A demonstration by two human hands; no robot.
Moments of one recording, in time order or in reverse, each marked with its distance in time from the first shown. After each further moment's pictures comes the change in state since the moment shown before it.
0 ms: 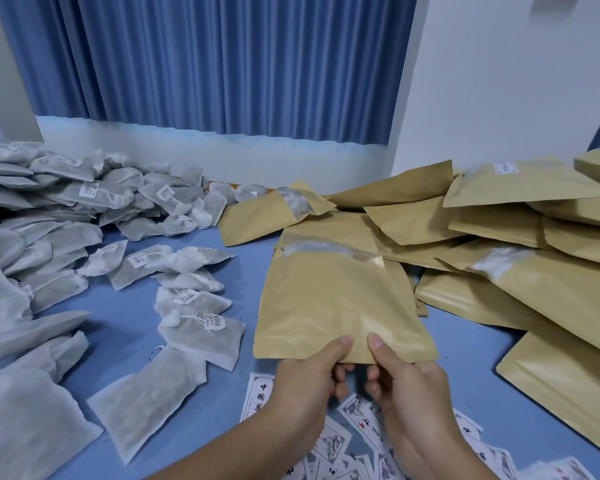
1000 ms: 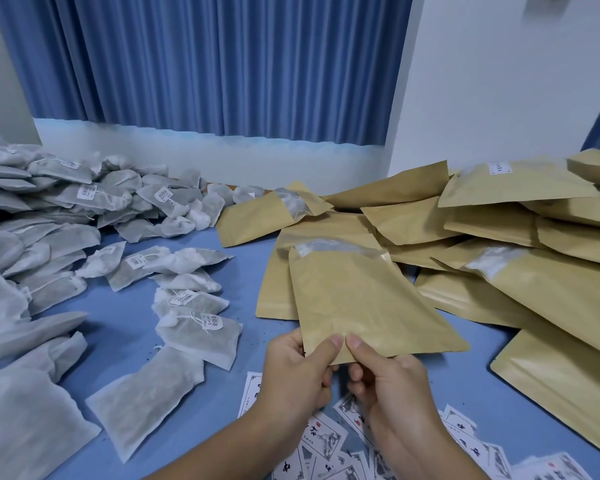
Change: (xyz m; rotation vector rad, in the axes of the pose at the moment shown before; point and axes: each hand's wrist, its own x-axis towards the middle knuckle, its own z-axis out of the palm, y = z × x) left_hand -0.002 0.006 -0.009 0.130 -0.053 0.169; right_hand -0.007 0.001 0.012 0.028 -0.067 0.085
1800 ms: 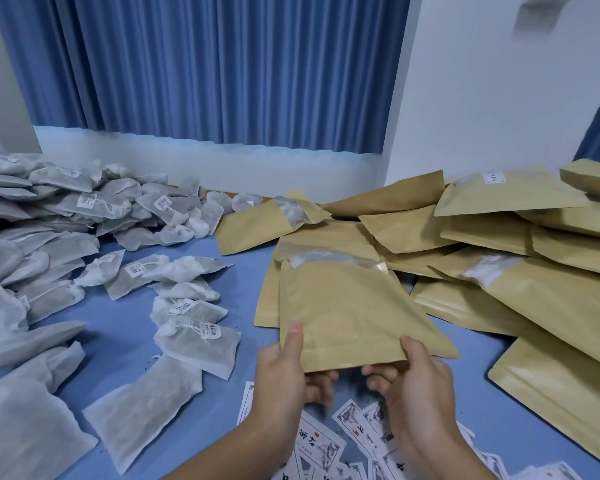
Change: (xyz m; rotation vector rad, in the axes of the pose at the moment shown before) left_hand 0.001 0.013 0.003 -0.110 0.157 -0.050; right_hand 0.015 -0.010 -0.017 0.025 0.154 -0.153
